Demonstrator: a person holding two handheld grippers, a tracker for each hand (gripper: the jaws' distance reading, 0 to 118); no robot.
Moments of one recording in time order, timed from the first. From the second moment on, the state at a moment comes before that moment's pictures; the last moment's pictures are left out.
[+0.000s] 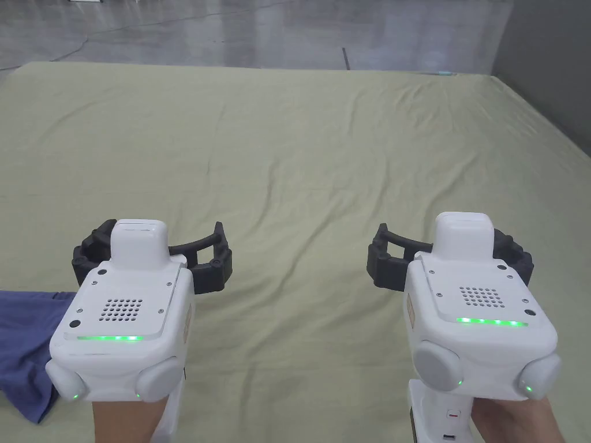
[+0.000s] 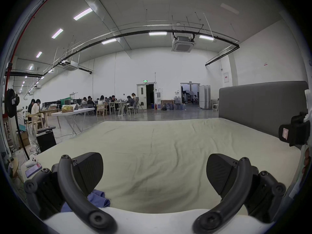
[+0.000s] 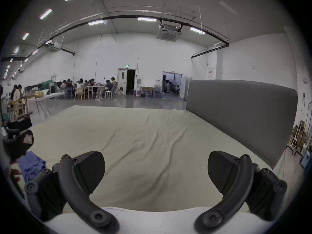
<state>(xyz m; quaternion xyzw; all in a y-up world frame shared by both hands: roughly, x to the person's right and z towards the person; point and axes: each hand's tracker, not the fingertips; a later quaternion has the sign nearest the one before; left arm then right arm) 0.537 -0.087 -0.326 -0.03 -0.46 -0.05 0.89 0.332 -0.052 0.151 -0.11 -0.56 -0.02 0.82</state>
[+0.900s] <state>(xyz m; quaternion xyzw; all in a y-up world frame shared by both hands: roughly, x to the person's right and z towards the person) 0.534 -0.066 -0.317 0.01 -0.46 -0.03 0.89 0.344 -0.074 0.162 -0.08 -0.50 0.03 0.86</state>
